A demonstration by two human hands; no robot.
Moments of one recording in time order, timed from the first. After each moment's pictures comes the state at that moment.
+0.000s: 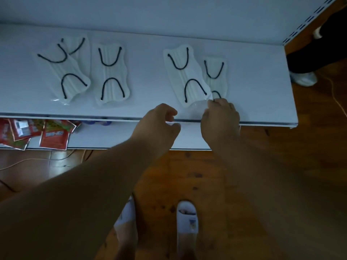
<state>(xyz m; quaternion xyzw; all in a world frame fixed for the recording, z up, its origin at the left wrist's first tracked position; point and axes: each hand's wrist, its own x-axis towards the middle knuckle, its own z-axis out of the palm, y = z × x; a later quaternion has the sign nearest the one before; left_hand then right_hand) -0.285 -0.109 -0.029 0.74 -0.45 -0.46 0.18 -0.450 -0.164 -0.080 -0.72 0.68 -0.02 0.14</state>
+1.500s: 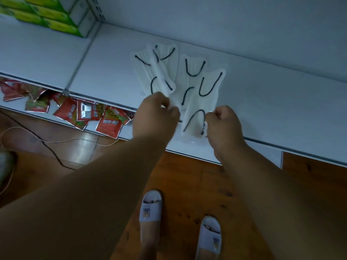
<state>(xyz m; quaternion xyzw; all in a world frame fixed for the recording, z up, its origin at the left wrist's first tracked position) -0.122 -0.069 -0.023 0.84 -0.37 -0.25 0.30 -0.259 -0.126 -0.045 -0.54 0.66 -0.20 0.48</state>
